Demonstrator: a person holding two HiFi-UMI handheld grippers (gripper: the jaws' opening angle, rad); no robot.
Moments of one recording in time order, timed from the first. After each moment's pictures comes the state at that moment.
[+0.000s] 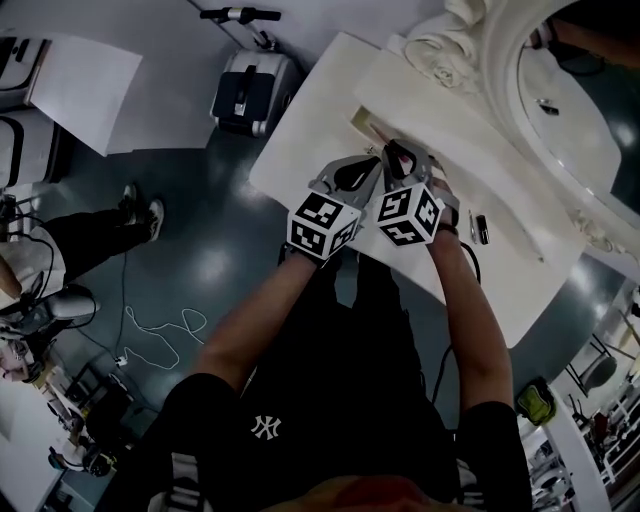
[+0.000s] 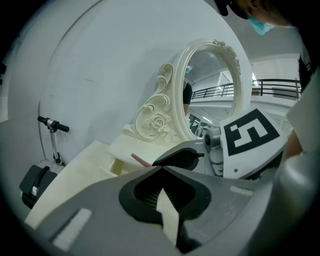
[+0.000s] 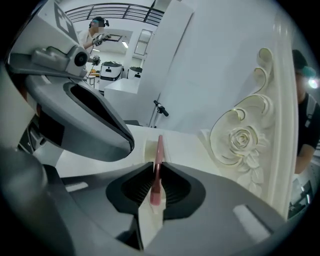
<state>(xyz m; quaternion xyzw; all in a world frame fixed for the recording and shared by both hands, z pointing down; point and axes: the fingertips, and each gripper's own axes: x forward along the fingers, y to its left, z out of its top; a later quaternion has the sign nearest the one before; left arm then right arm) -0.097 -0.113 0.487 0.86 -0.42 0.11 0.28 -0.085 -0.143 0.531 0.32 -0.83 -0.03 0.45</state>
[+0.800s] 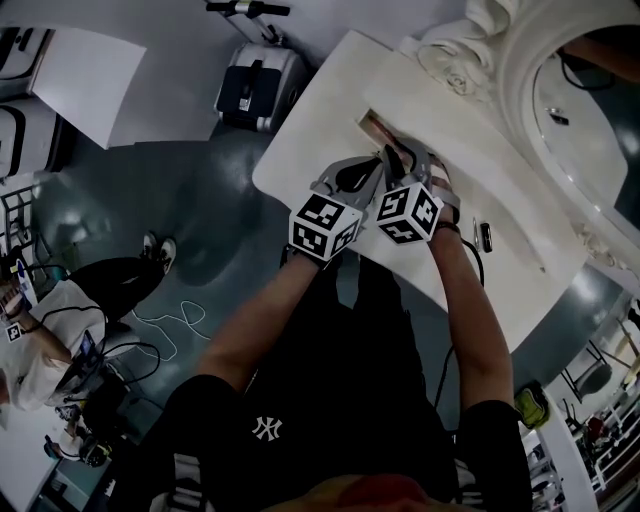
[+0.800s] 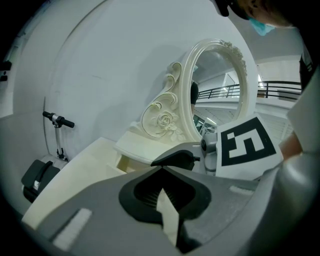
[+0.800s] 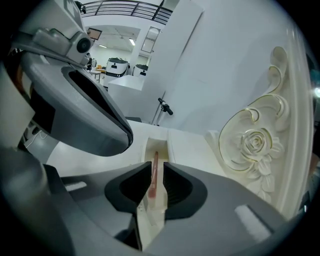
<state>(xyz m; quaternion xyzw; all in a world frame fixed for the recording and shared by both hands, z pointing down) -0.109 -0.119 0.500 0.84 -0.44 0.11 0.30 -0.098 -0.152 0.553 0.30 -0.83 -0.05 0.46</state>
